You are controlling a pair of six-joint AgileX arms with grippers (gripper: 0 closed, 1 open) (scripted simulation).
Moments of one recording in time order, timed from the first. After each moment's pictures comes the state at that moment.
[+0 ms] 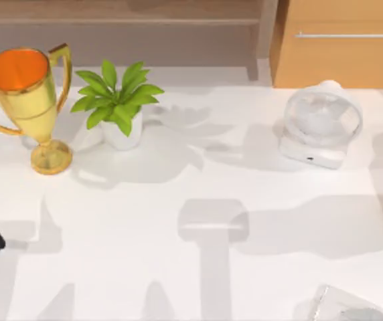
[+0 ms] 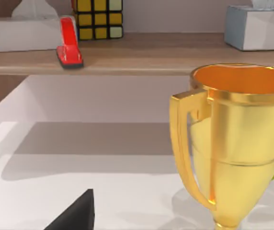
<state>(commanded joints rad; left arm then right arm) 0.00 0.00 0.00 0.00 0.00 0.00 -1.13 1.90 1.54 -1.22 -1.13 -1.60</state>
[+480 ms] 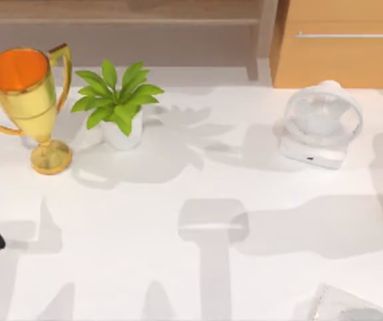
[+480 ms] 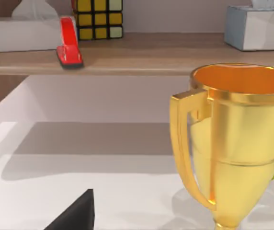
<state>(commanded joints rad) 0.00 0.00 0.00 0.00 0.00 0.00 -1.09 1.82 1.45 -1.06 -1.07 -1.46</state>
